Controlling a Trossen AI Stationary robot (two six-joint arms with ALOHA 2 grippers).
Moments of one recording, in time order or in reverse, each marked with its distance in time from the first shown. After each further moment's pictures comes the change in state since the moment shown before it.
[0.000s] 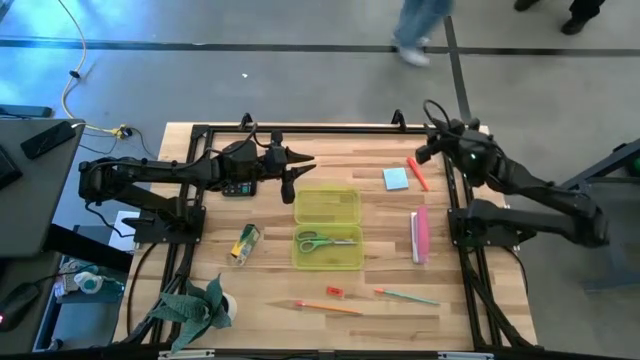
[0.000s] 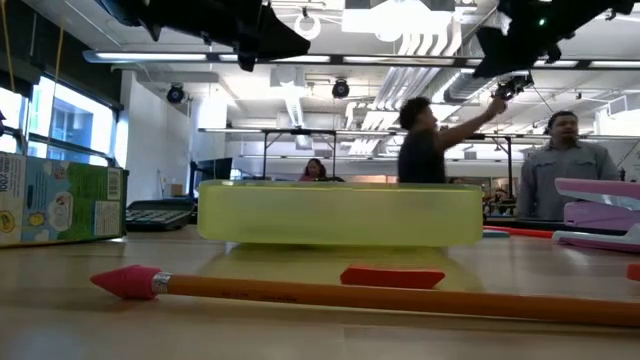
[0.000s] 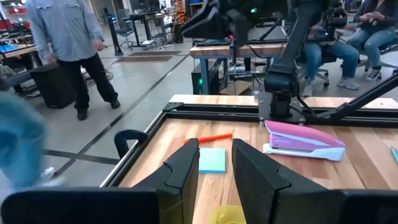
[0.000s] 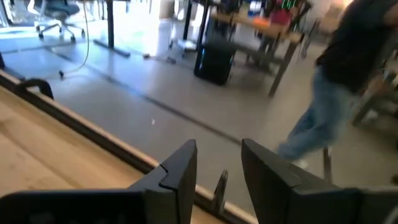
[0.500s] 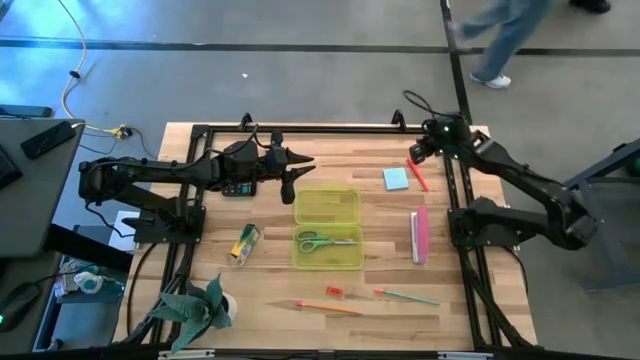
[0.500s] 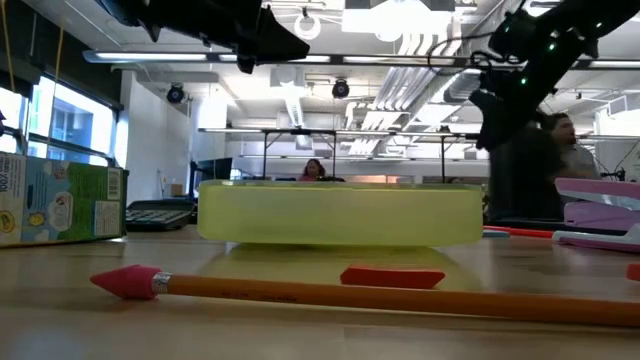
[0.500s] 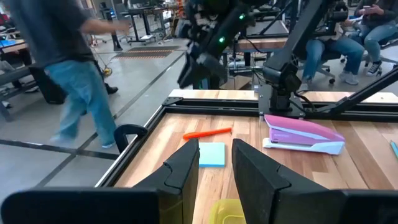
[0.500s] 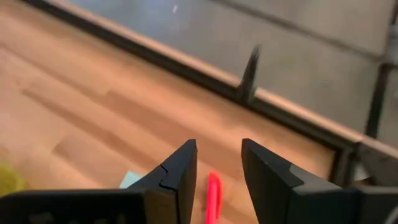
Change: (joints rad) left arm 0.000 0.000 0.000 -0.022 0.000 0.000; right arm -0.417 0.278 0.000 -0.201 -0.527 0.132
